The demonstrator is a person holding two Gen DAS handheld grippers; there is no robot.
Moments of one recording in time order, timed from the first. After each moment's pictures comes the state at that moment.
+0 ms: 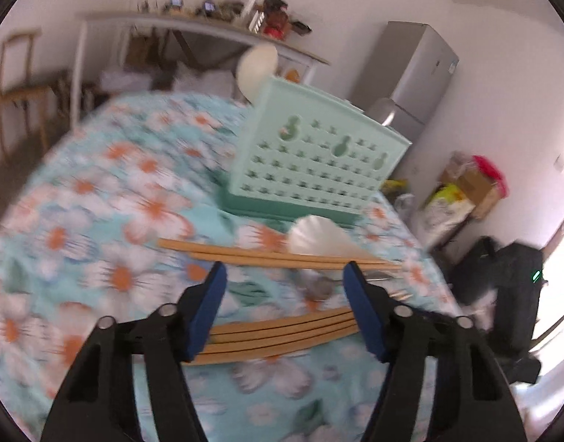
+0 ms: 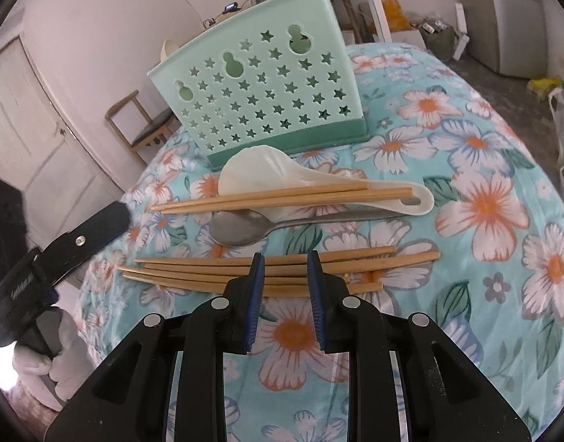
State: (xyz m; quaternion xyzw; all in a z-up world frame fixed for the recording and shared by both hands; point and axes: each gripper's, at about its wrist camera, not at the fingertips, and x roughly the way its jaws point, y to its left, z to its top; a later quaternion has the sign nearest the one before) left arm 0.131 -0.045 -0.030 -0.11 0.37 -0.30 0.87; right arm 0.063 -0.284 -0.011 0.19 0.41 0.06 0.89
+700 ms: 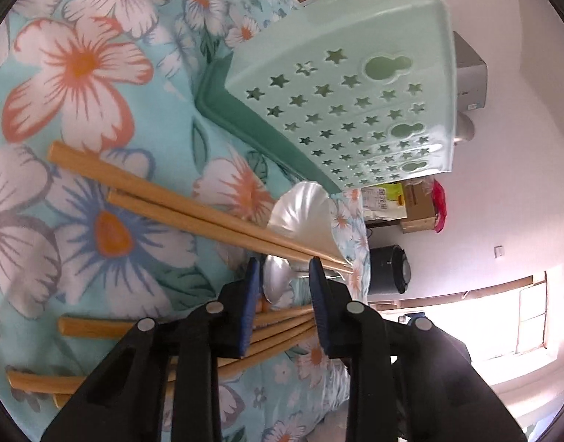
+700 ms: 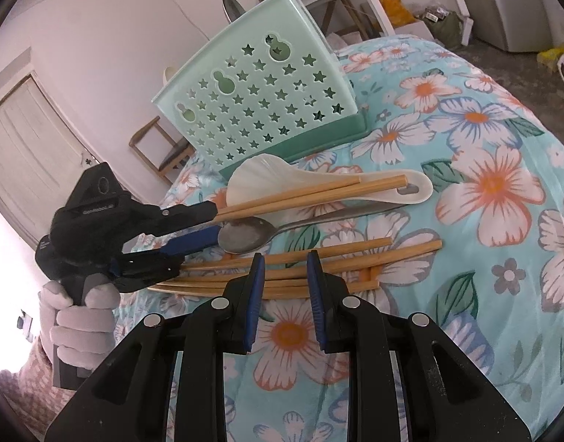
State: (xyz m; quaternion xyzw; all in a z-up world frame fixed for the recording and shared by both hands) left arm 0.206 -0.061 -0.088 -0.31 0.56 -0.35 0.68; right arm 0.053 -0.308 -0.022 0.26 0.37 0.10 0.89
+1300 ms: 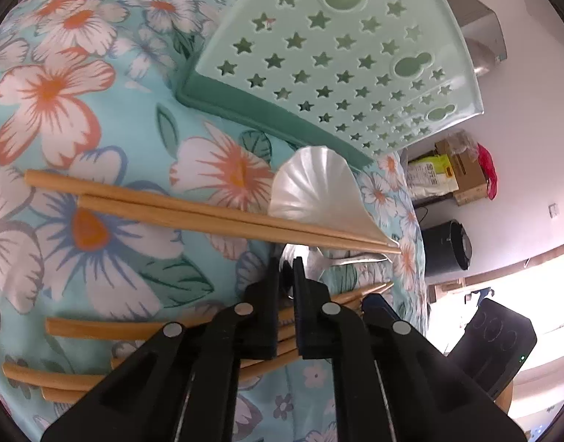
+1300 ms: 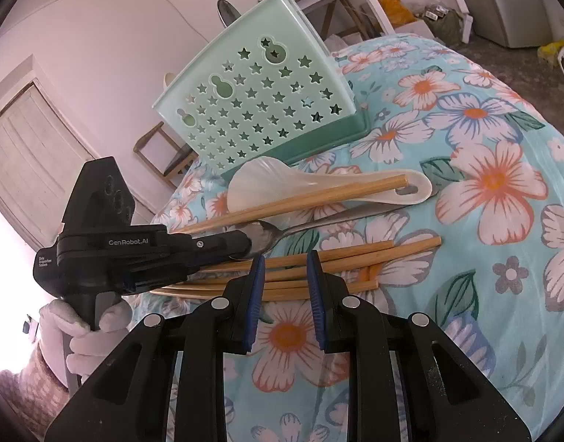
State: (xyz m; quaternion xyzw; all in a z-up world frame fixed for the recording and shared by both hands) left arm 0.191 -0.109 -0.084 -0.18 0.56 -0.31 0.74; right arm 0.056 -0.311 -0.026 0.27 0.37 0.11 0.89
